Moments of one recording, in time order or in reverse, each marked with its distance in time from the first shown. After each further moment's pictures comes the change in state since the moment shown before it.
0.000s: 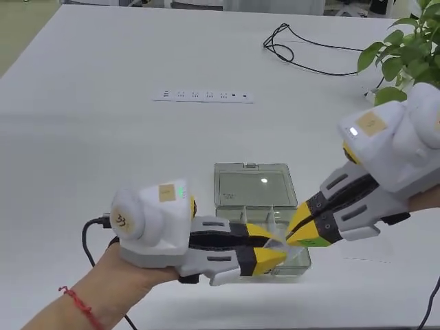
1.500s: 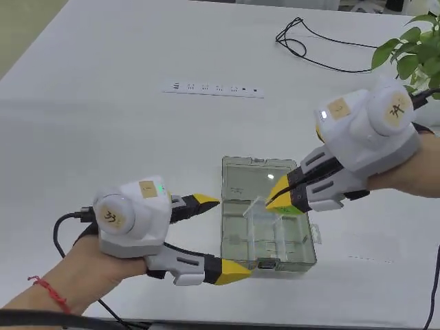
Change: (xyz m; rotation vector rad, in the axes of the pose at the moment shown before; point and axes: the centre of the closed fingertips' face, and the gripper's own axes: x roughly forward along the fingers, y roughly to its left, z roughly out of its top) left arm -0.049 0.056 -0.051 0.047 0.184 0.254; right arm 0.027 -0.060 0.008 -0.012 -0.002 -0.109
